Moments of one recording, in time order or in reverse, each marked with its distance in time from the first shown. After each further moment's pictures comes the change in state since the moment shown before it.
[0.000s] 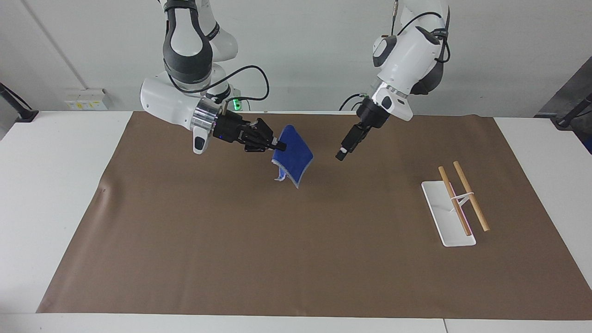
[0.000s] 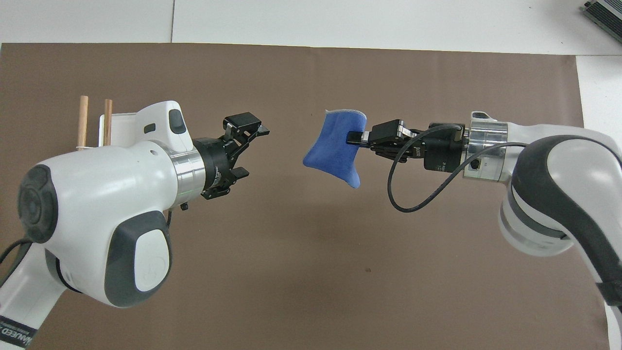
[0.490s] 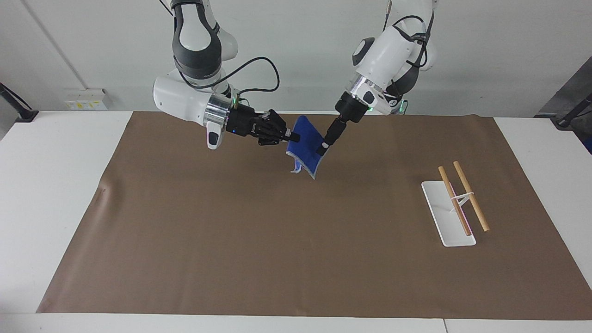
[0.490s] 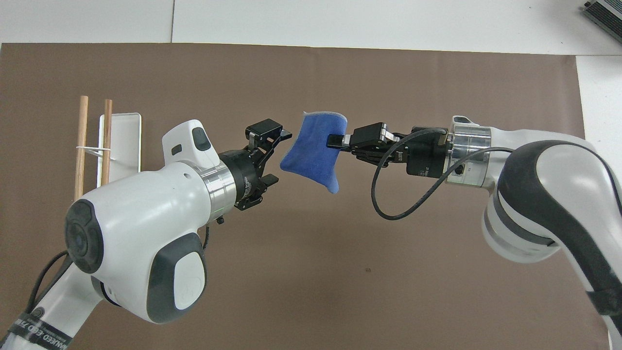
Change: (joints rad) left arm -0.096 0.010 0.000 -0.018 -0.054 0.167 -0.187; right arm -0.001 -0.009 0.036 0.000 0.030 0.012 0.000
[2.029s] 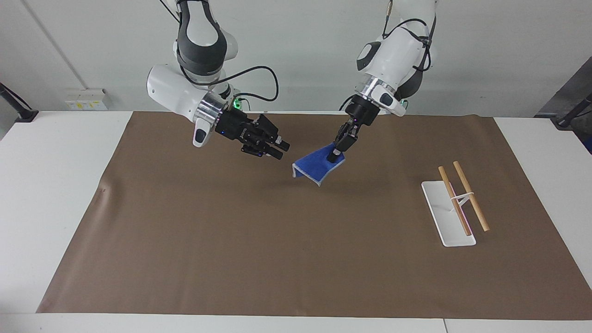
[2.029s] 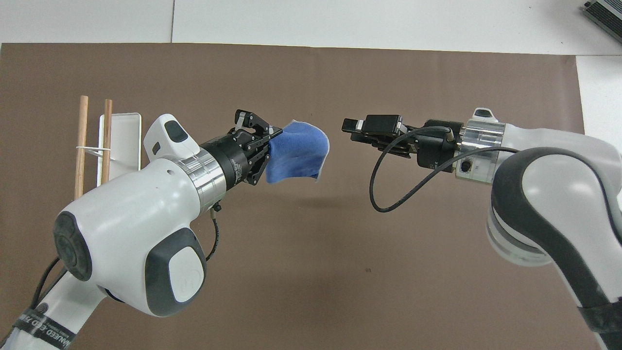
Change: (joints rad) left arm 0.041 0.011 0.028 0.000 -0.007 0.086 -0.086; right arm 0.000 -0.014 0.000 0.000 -0.234 0.172 0.016
